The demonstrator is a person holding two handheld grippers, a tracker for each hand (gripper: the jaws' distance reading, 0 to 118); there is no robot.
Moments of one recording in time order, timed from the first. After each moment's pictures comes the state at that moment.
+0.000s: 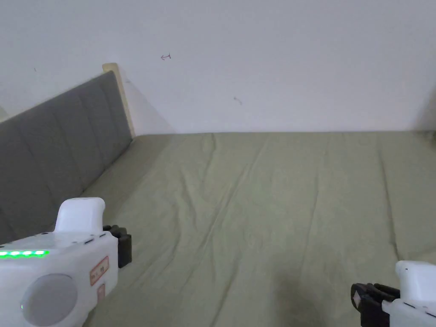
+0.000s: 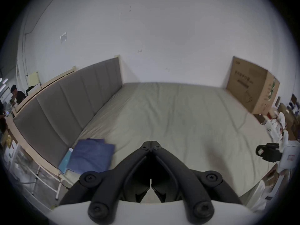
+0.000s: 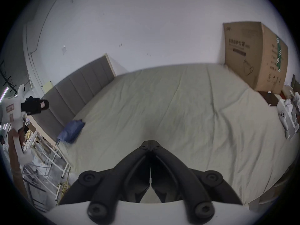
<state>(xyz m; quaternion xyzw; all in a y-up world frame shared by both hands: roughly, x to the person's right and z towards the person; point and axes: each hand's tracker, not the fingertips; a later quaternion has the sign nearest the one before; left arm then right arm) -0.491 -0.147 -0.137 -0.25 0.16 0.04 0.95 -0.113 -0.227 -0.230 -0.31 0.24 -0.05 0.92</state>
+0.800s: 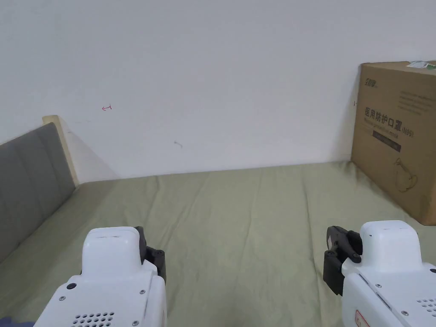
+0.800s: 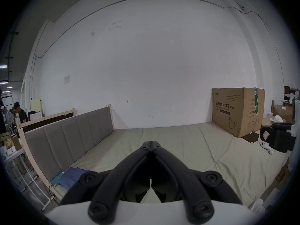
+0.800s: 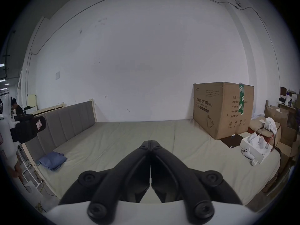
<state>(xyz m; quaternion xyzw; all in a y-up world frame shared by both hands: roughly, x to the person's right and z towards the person) -0.301 -0.130 -0.099 -0.04 0.16 -0.04 0.99 -0.044 -0.150 -0.160 -0.07 0.12 -0.02 0.99</state>
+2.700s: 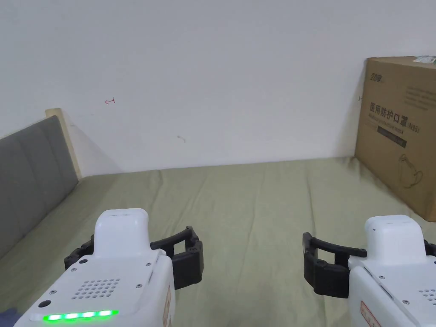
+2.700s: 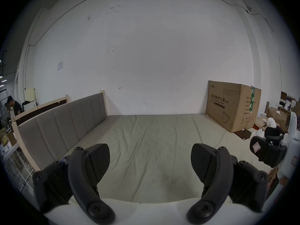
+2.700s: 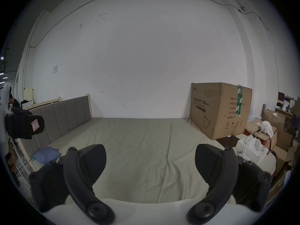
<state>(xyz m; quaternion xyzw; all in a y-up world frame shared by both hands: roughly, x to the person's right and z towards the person) -0.310 -0.117 -0.108 -0.11 0.13 0.00 0.99 -0.052 -0.156 -0.168 -0.09 0.11 0.00 0.99</state>
